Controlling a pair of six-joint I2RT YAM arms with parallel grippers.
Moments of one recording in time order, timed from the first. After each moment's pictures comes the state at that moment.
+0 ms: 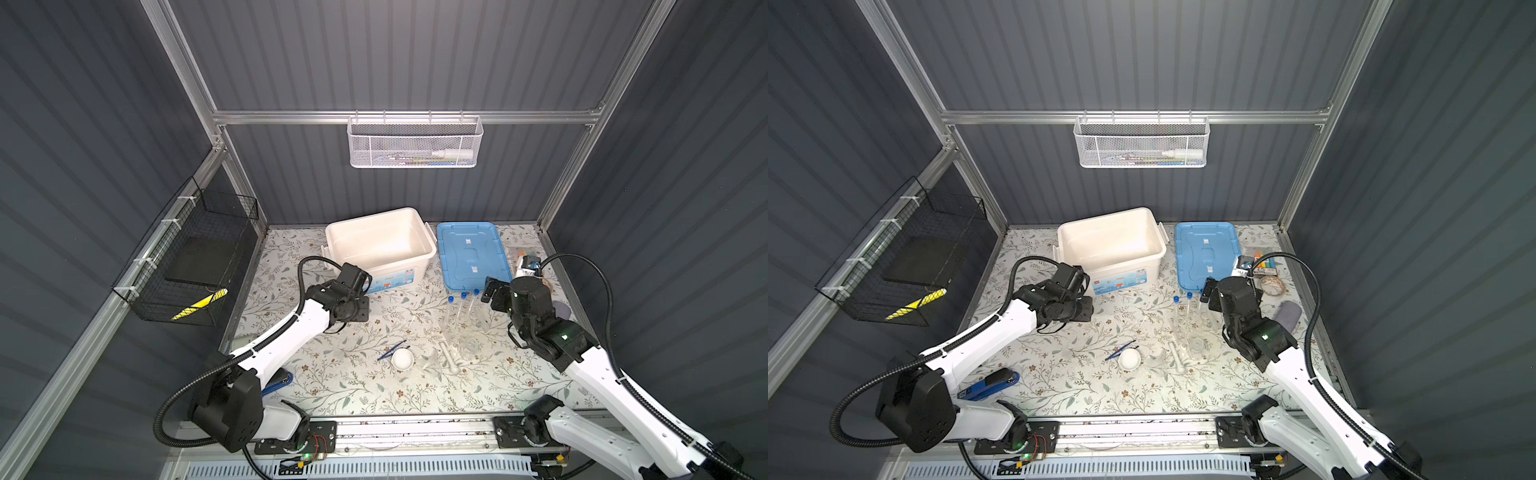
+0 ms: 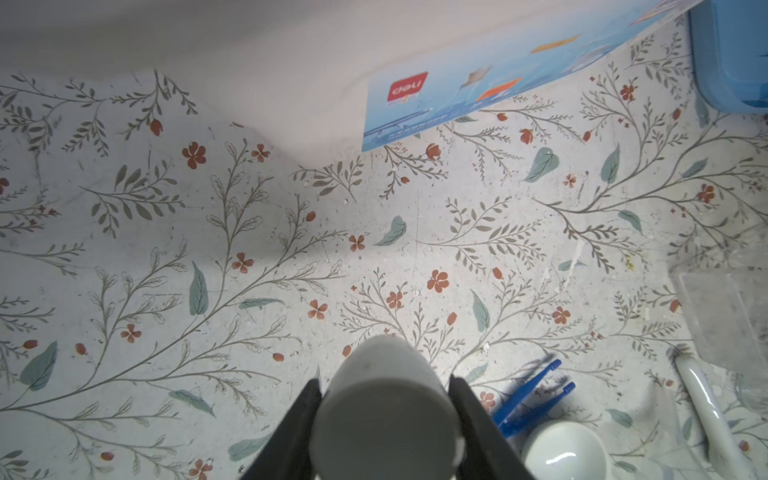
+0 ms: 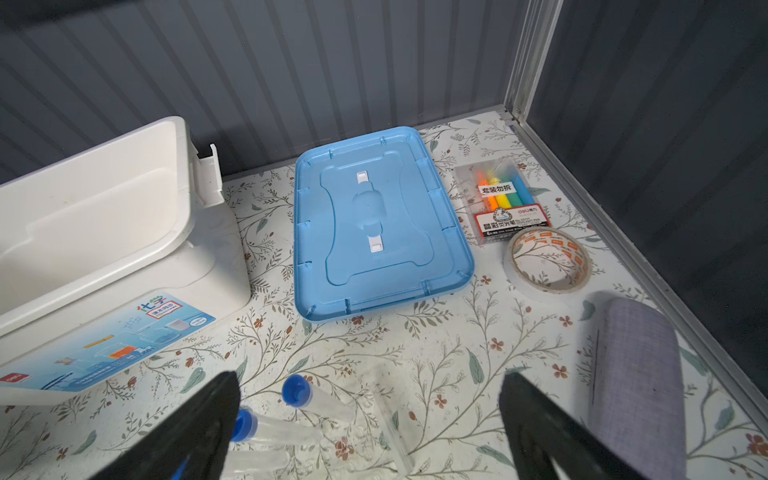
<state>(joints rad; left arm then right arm) -0.56 1.38 1.05 -0.75 -0.10 -0.41 0.50 0.89 0.82 -0.44 0.52 0.45</state>
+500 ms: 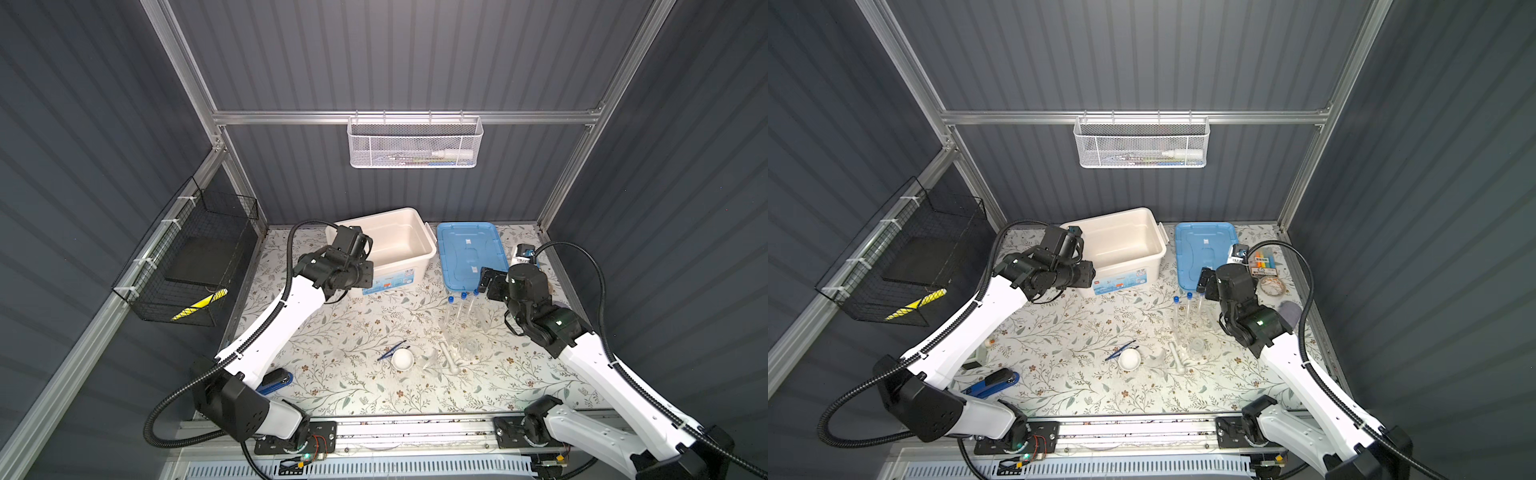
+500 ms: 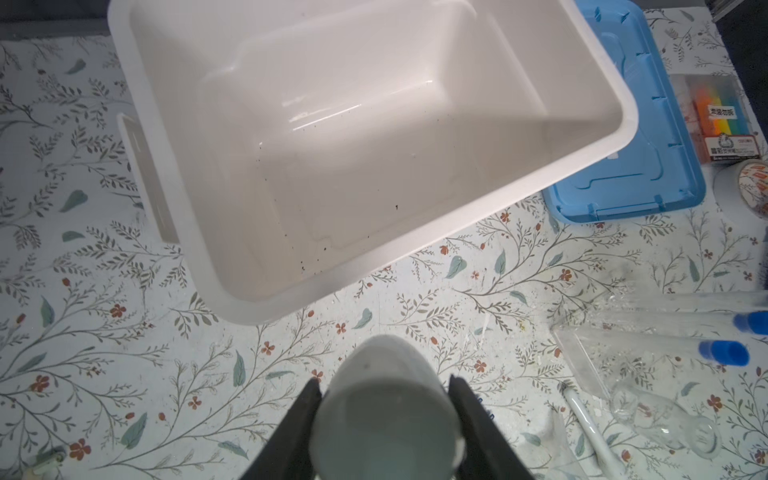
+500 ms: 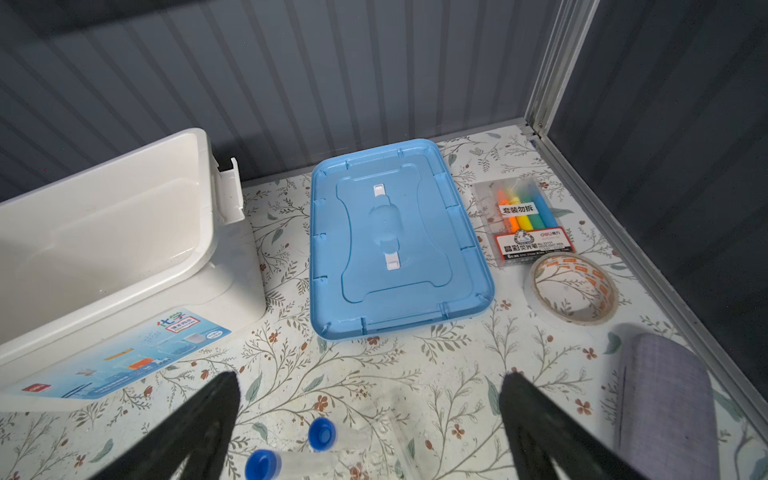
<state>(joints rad) -0.56 1.47 1.52 -0.93 -0.13 -0.32 0.46 1.00 0.91 -0.40 0.45 0.40</state>
